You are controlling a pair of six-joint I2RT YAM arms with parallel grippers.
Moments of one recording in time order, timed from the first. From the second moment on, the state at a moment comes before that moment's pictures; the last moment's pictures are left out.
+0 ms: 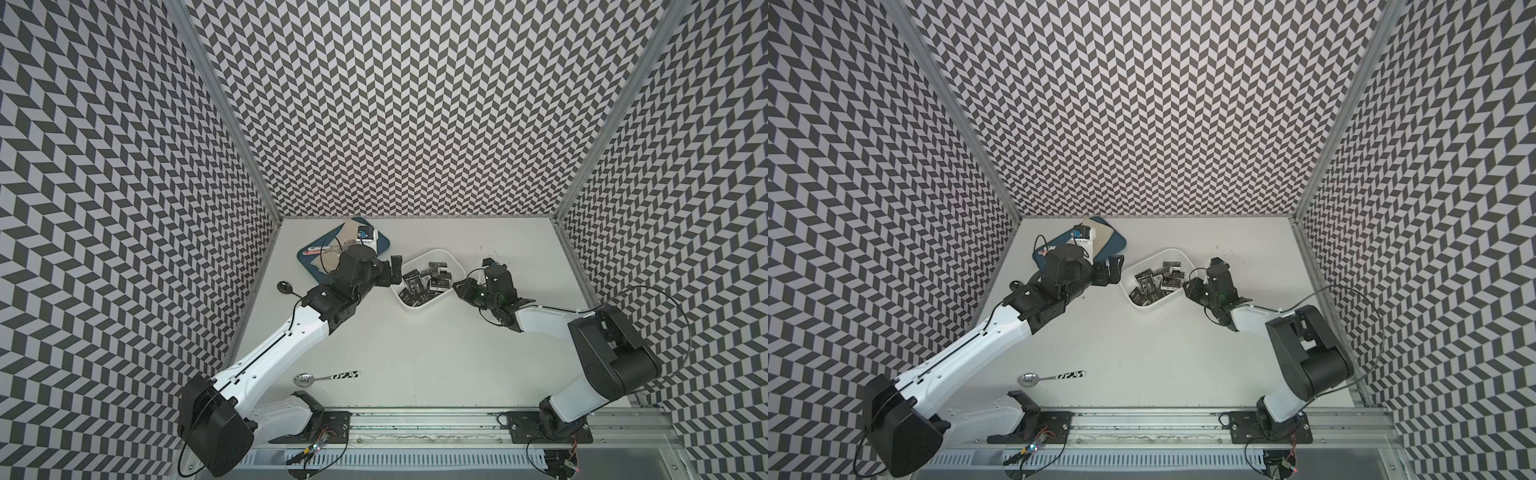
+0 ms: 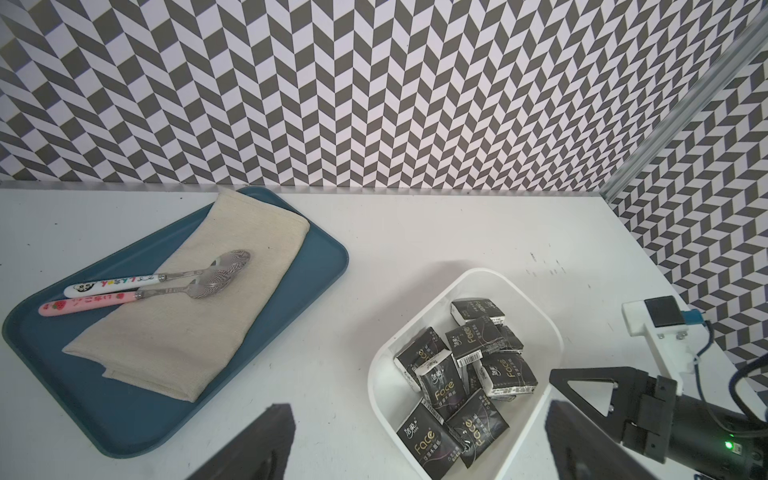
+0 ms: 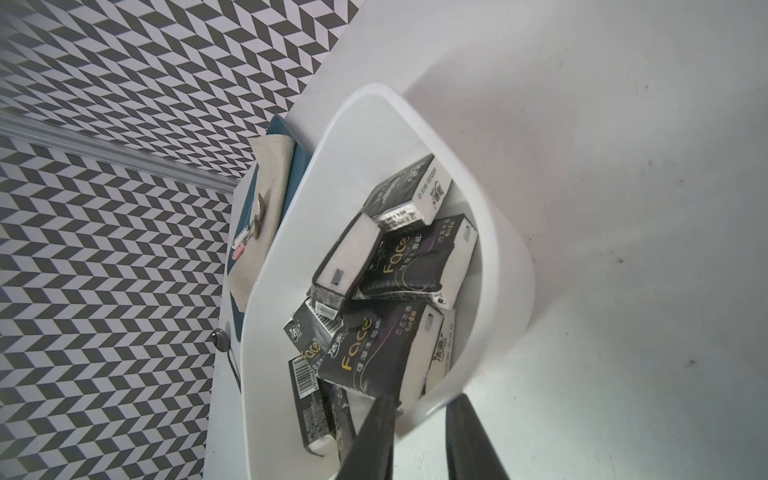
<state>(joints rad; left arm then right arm) -0.61 1.20 1.03 -0.27 -0.22 -0.35 0.39 1.61 0.69 0.32 -0.24 0.84</state>
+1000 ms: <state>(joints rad) -0.61 1.18 1.03 -0.28 -0.21 -0.35 0.30 1.93 1.10 0.22 -0.30 0.73</state>
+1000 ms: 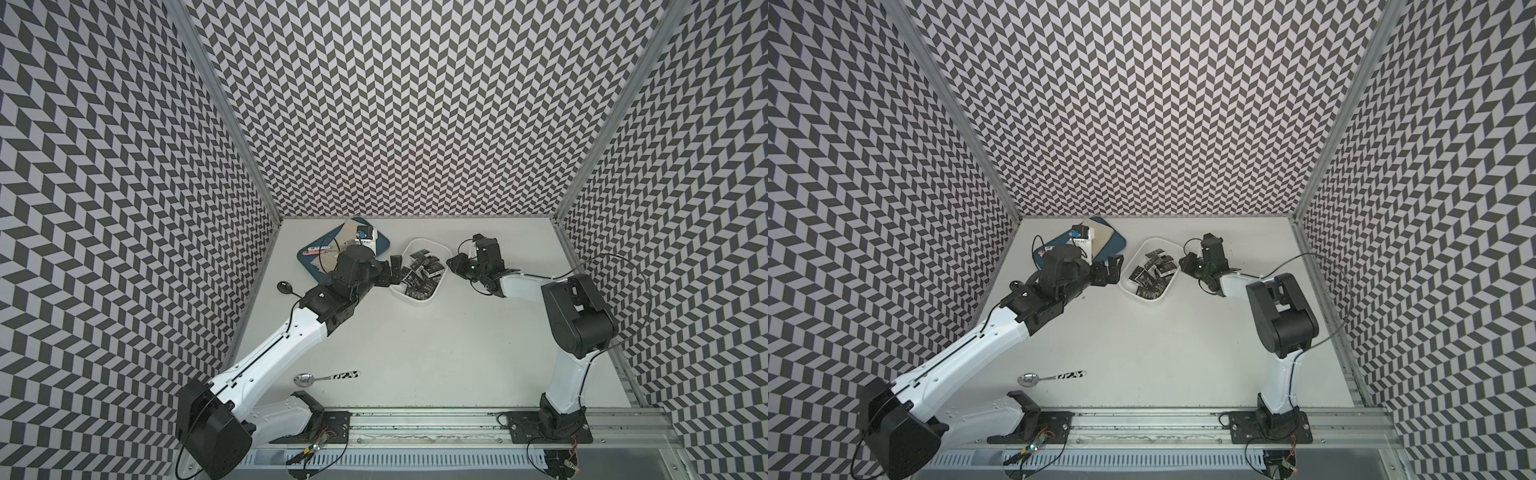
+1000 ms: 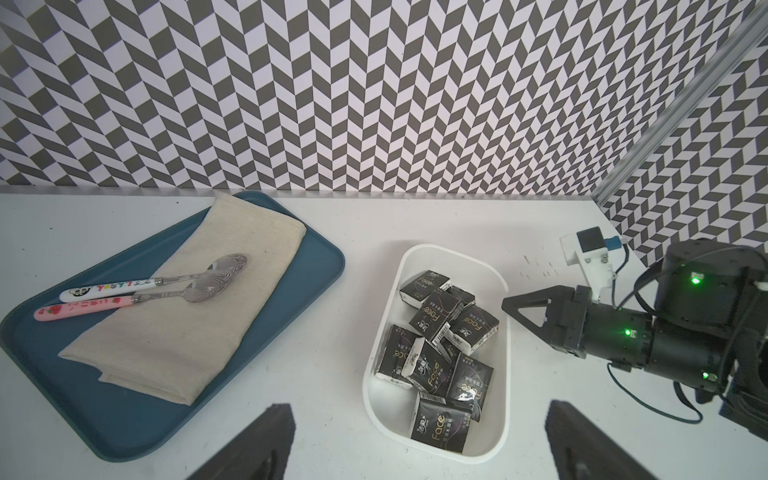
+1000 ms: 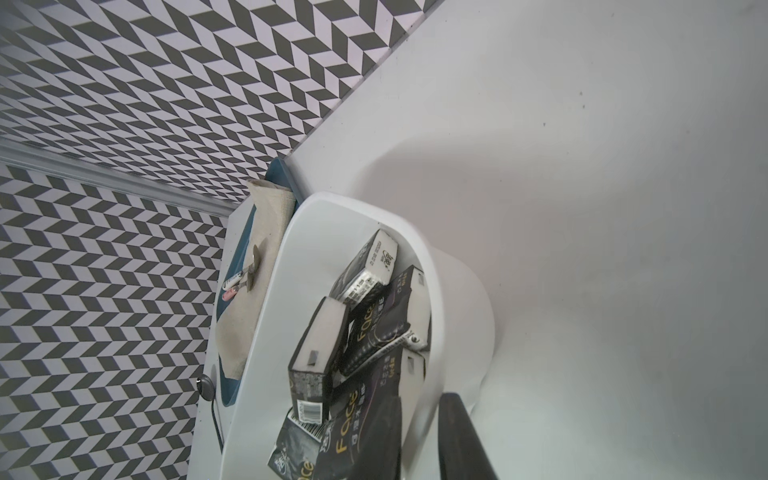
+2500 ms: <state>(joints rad) -0.61 1.18 1.02 -0.36 -0.35 -0.46 0.50 1.94 1.28 -0.04 -0.10 0.58</state>
